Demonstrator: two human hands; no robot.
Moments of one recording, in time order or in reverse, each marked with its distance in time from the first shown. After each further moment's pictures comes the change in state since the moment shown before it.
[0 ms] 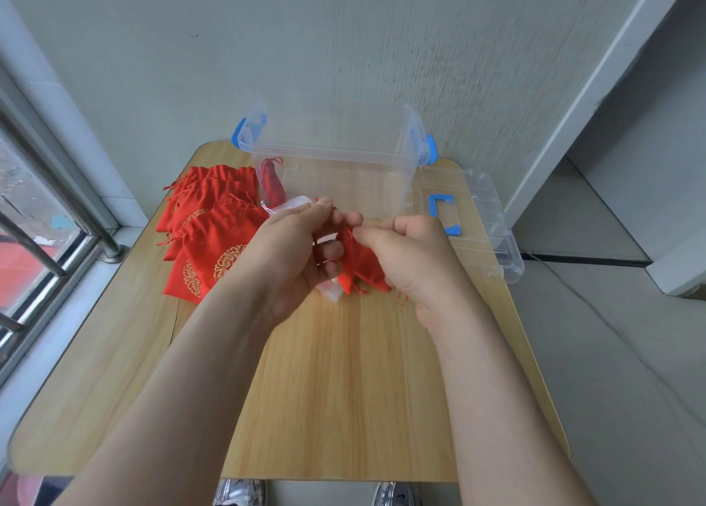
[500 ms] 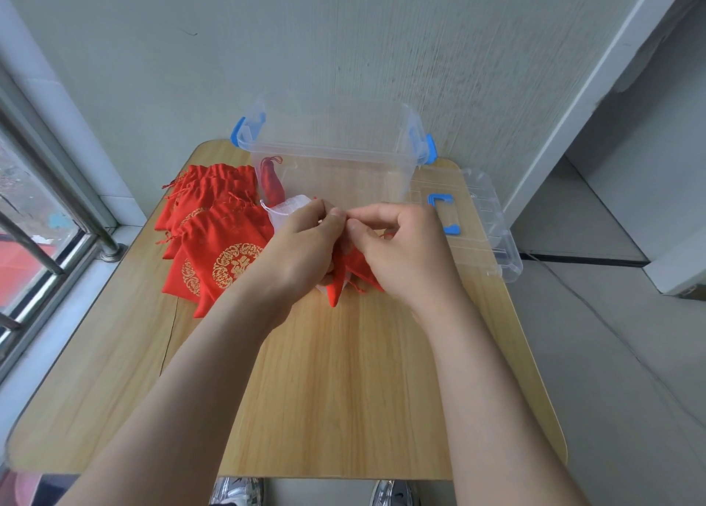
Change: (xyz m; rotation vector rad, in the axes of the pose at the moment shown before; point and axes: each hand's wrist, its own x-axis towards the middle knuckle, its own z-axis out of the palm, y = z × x) left_hand -0.004 -0.006 0.002 0.511 0.021 0.140; right_hand 0.000 0.004 0.005 -0.163 0.009 -0.320
